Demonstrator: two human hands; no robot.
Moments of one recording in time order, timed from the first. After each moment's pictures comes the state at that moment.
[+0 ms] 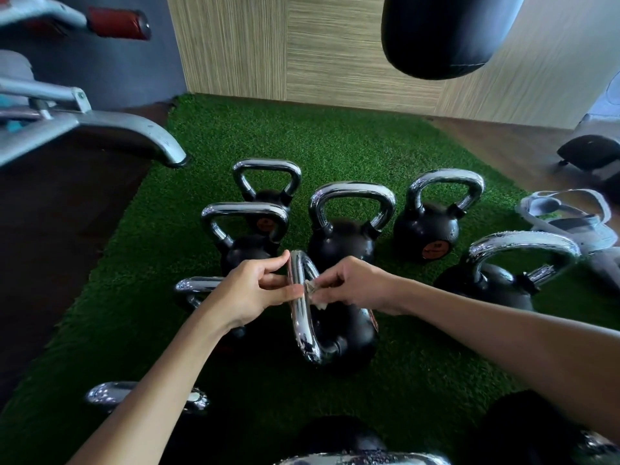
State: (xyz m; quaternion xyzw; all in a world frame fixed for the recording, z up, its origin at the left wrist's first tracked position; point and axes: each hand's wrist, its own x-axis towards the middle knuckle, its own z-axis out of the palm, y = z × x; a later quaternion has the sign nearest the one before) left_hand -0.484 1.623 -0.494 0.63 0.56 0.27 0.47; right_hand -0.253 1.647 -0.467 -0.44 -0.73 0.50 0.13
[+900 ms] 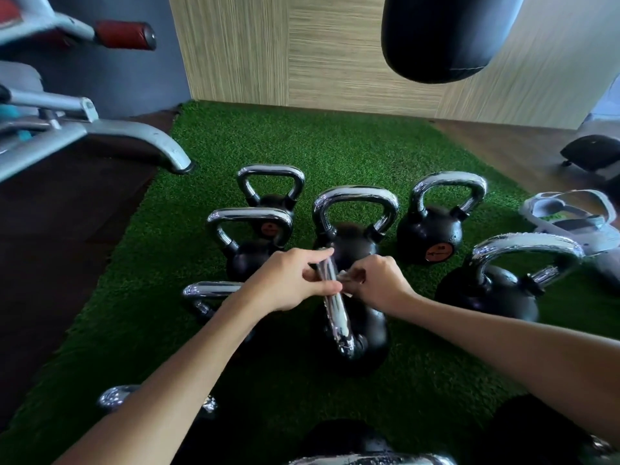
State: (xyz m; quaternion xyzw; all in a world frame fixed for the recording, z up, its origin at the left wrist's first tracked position) left_hand -0.443 1.638 -0.463 0.75 0.55 0.20 0.32; right_hand -0.231 1.661 -0.498 -0.61 -0.74 0.19 0.21
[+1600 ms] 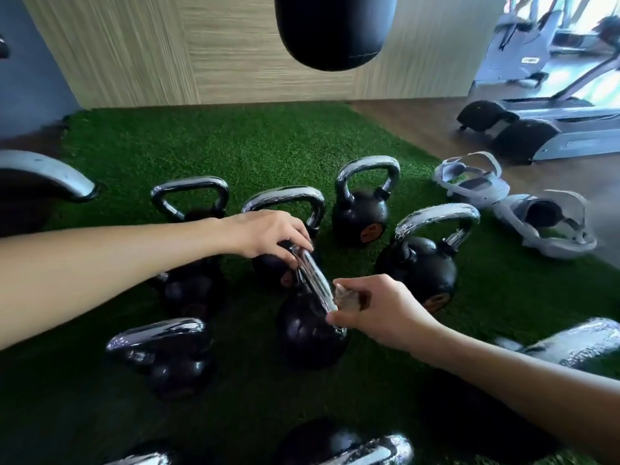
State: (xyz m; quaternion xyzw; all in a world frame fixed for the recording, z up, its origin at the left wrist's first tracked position) left_hand -0.377 1.762 -0.421 0.97 0.21 -0.04 0.10; right_hand -0.183 1.556 -0.445 -0.69 -0.61 0.30 0.24
